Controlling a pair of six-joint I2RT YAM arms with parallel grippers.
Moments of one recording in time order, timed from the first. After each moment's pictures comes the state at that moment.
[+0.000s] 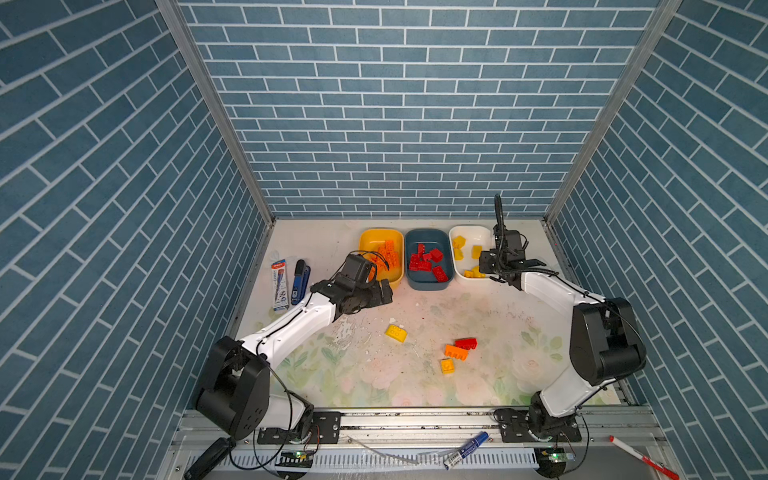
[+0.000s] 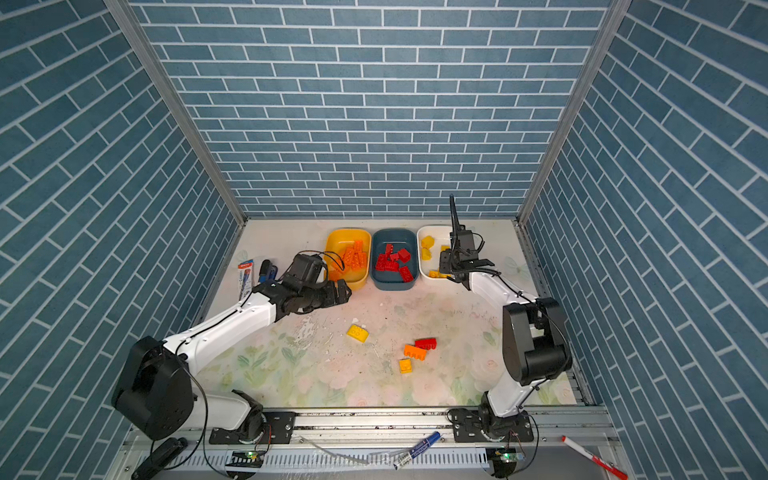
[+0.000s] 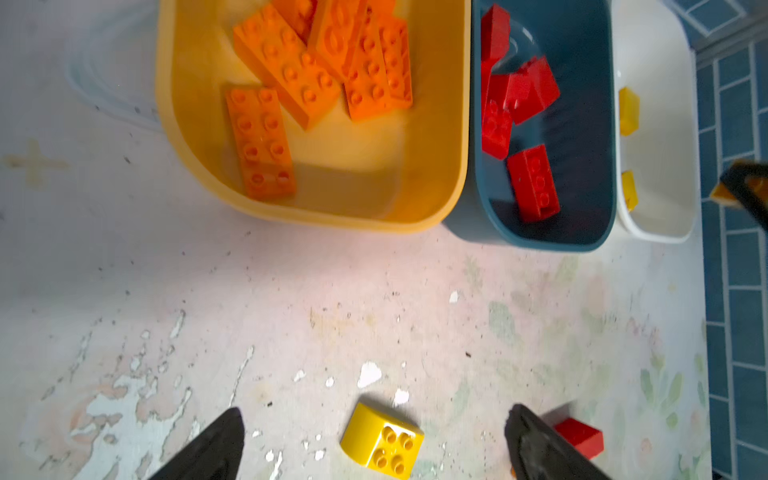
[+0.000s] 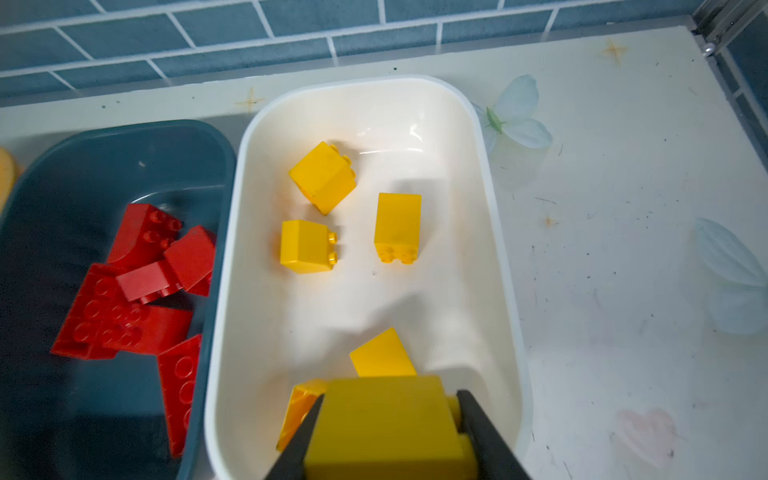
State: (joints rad) left arm -0.52 1.39 0.94 -0.48 0.09 -0.65; right arm 0.27 1.69 1.14 -0.22 0.10 0.22
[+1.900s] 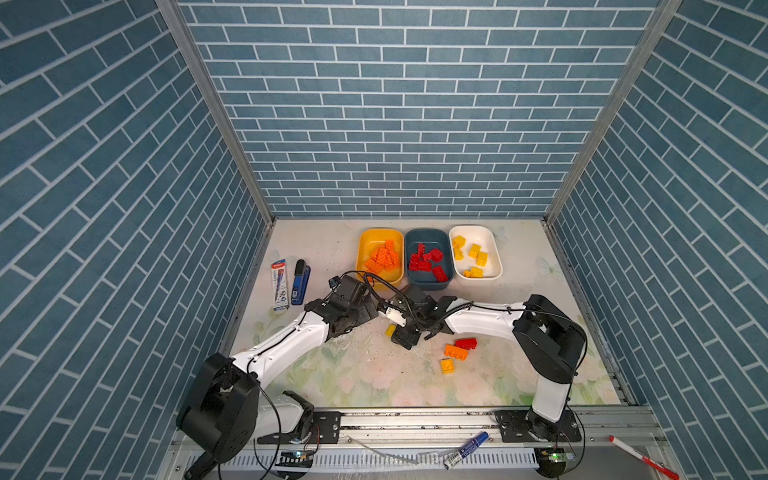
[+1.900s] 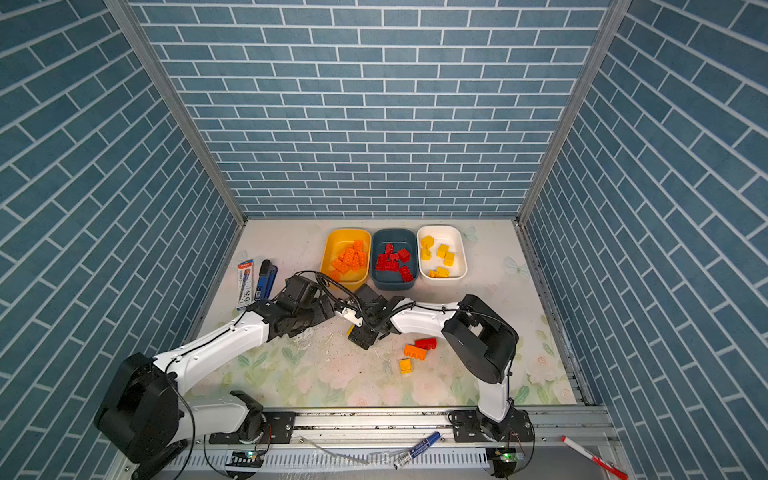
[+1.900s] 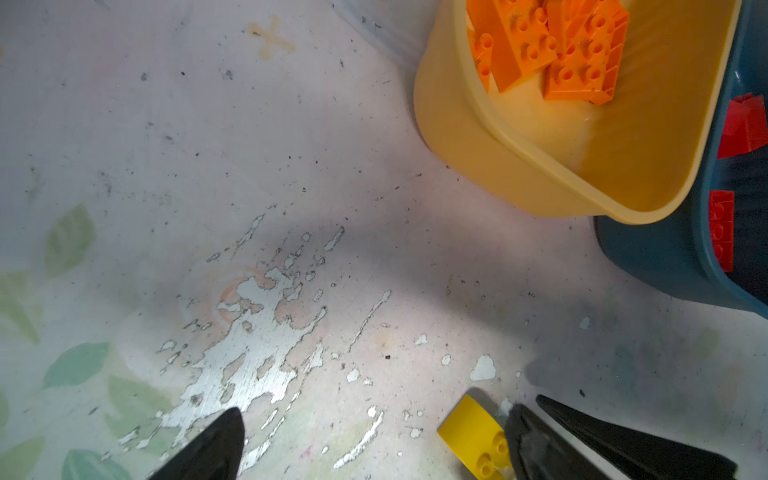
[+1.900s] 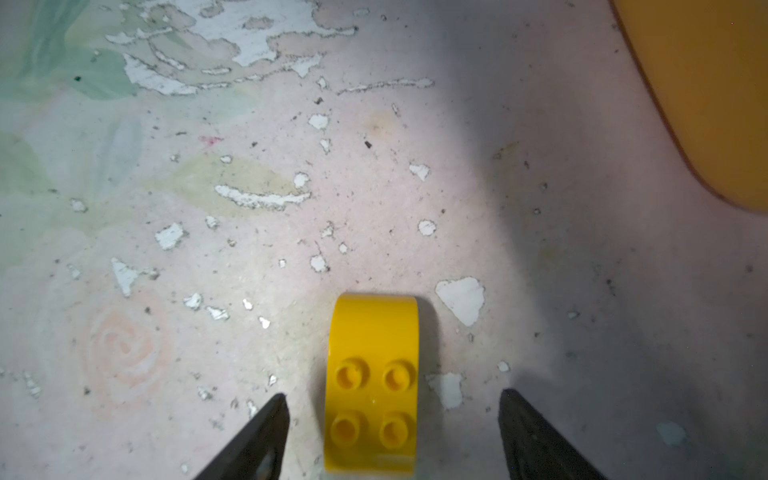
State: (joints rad) left arm -0.52 1.28 0.75 -0.52 -0.13 -0.91; right arm 1.00 1.87 1.14 -0.31 -0.11 -0.22
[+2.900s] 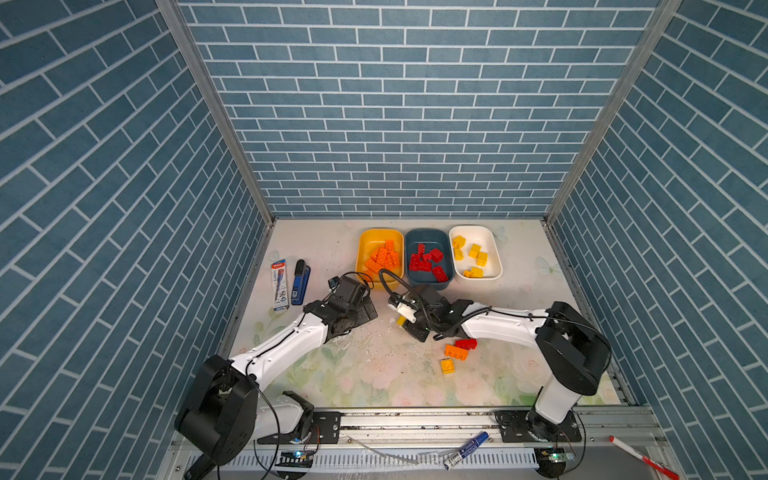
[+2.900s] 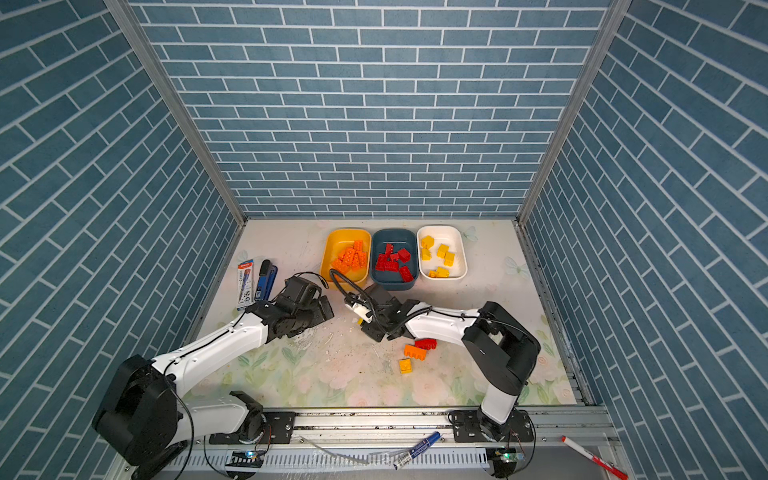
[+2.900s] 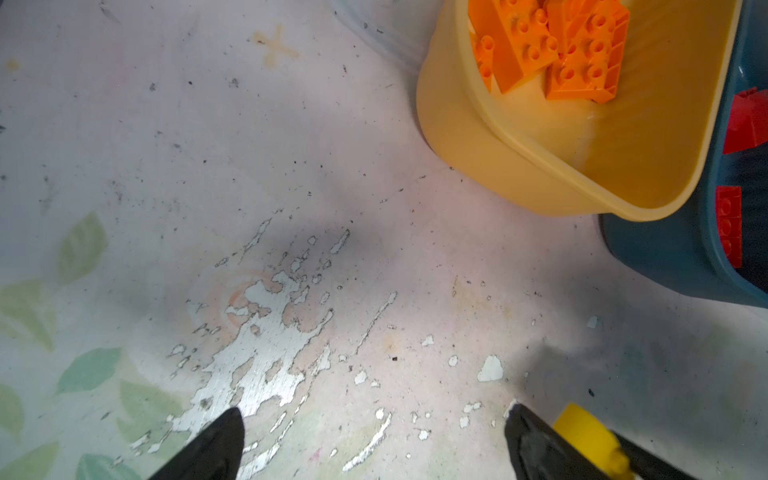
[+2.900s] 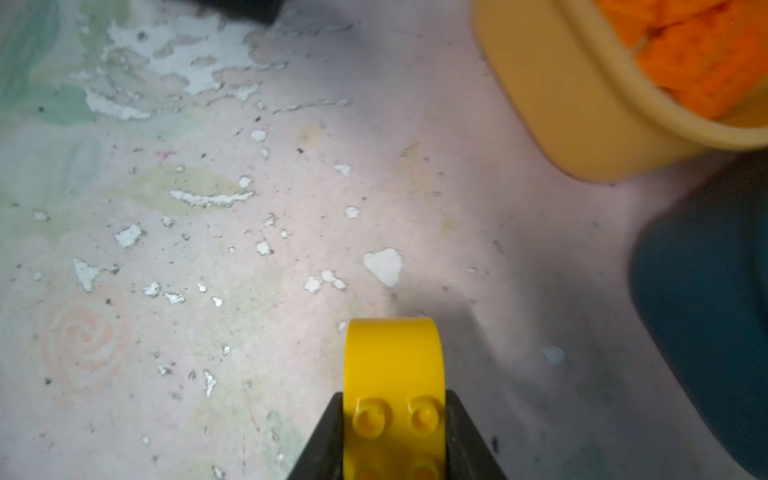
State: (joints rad) left arm -0.53 1.27 0.74 -0.51 -0.13 -0.88; right arm 0.93 1.68 0.97 -0.18 -0.03 -0.18
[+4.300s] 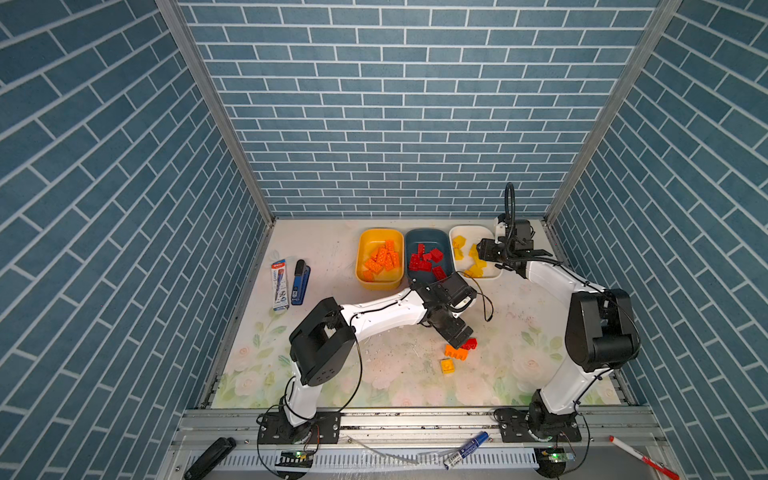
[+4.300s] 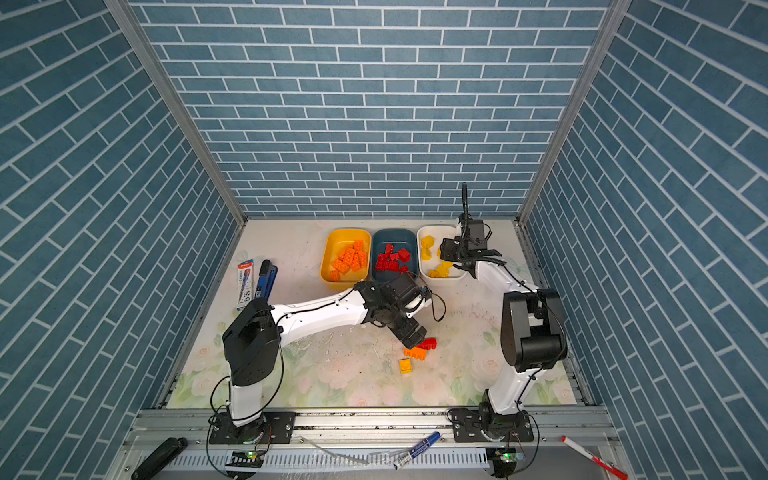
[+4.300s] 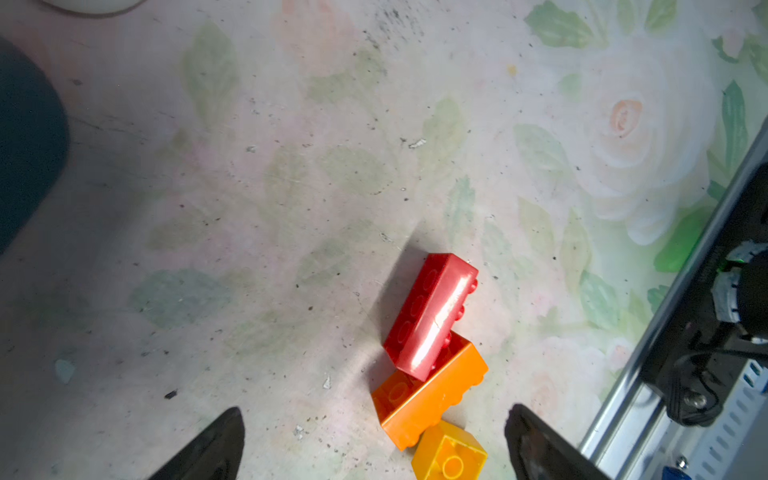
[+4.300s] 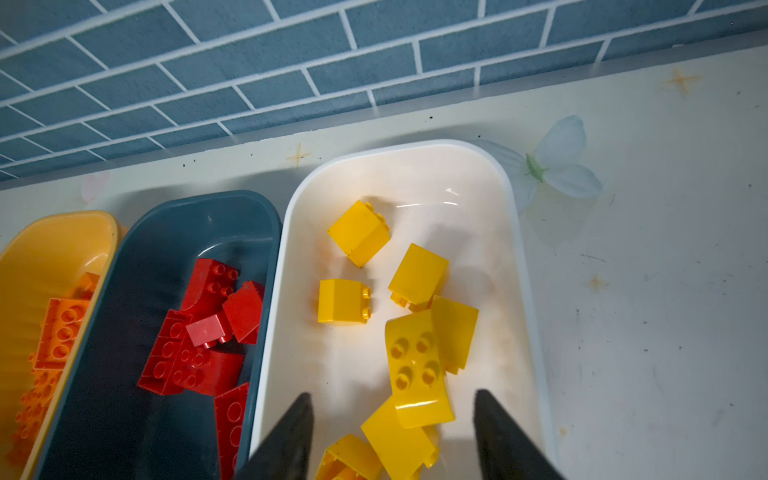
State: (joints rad) left arm -1.02 1.95 1.52 -0.69 0.16 -0.14; right arm 0.18 1.74 1.22 -0.19 -0.11 0.21
